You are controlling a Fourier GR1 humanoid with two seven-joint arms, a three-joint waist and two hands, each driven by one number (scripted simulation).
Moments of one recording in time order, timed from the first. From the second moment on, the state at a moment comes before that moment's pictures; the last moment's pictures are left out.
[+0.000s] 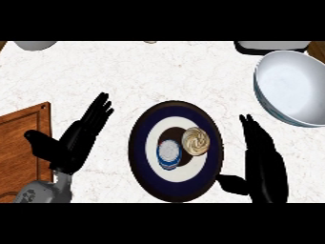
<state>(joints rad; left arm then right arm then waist) -0.13 0.29 -0.31 -1.57 0.40 0.11 0.08 -0.02 -0.31 0.54 -1.81 0.99 -0.27 0.84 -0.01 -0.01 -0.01</state>
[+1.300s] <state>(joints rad) -0.16 0.24 -0.32 -1.56 0.37 0.11 0.10 -0.36 -0.02 0.48 -1.53 0.91 0.17 1.24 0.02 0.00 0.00</state>
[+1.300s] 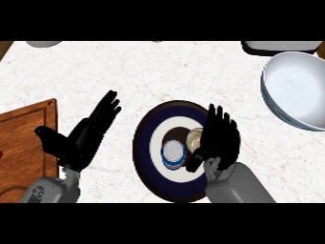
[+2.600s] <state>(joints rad) -0.14 0.24 -0.26 -1.55 0.36 0.05 0.10 -0.41 -0.02 0.51 -1.34 0.92 0.09 1.24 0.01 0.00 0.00</state>
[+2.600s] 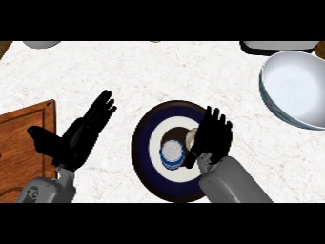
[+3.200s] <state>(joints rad) -0.14 0.19 -0.26 -1.53 0.32 0.04 0.09 -0.43 -0.02 0.53 -1.25 0.96 0.00 1.18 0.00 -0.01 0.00</state>
